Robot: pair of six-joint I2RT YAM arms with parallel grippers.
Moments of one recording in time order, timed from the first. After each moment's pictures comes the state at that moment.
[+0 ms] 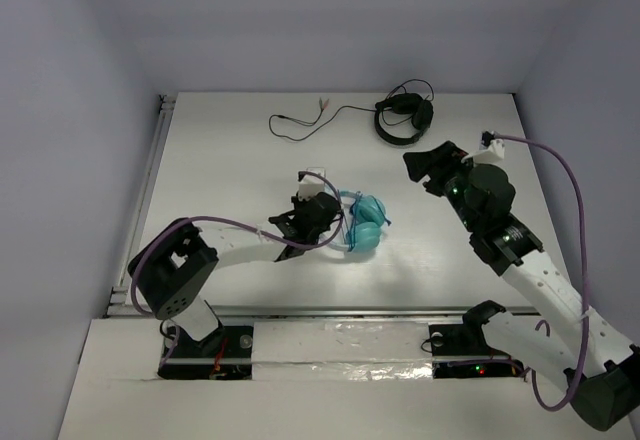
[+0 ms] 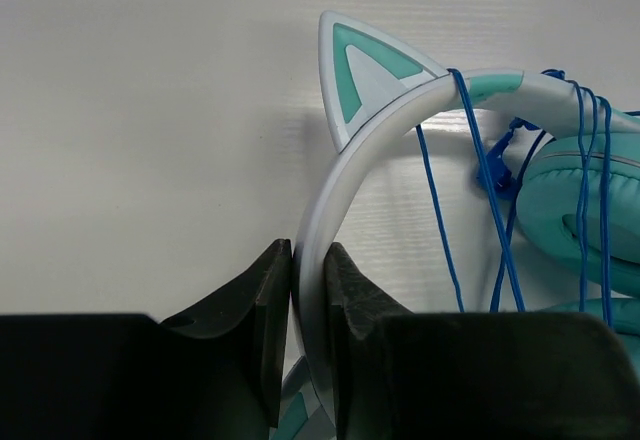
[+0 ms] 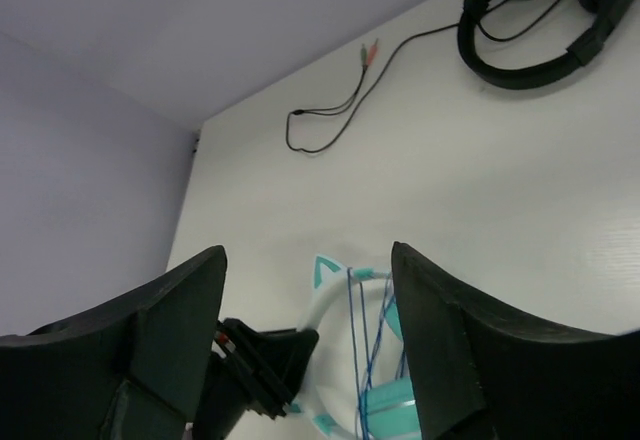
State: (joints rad) left arm -0.91 1.56 0.79 0.03 -0.63 -0.61; right arm 0.47 0.86 0.80 -0.05 0.23 0.76
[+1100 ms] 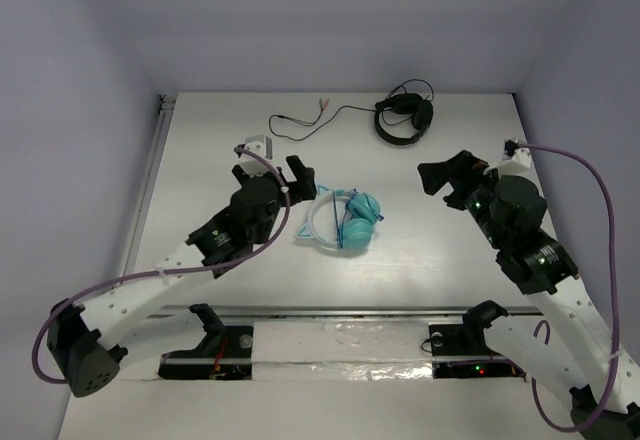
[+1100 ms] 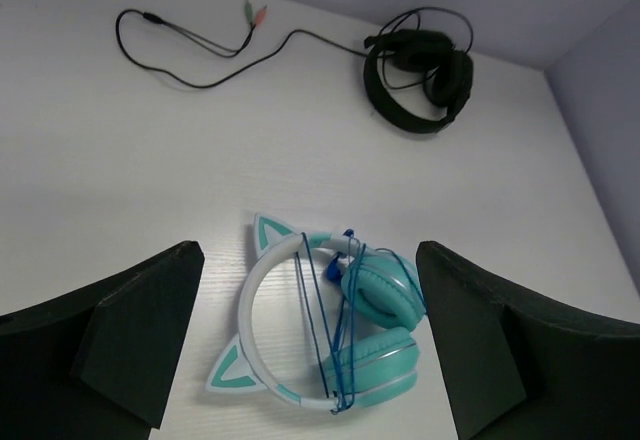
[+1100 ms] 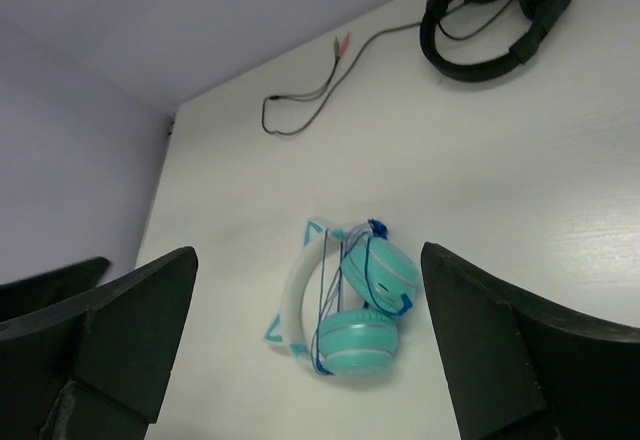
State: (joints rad) left arm -0.85 1.01 0.81 -0.05 -0.60 -0.55; right arm 0.47 0.69 0.90 -0.35 0.25 0.68
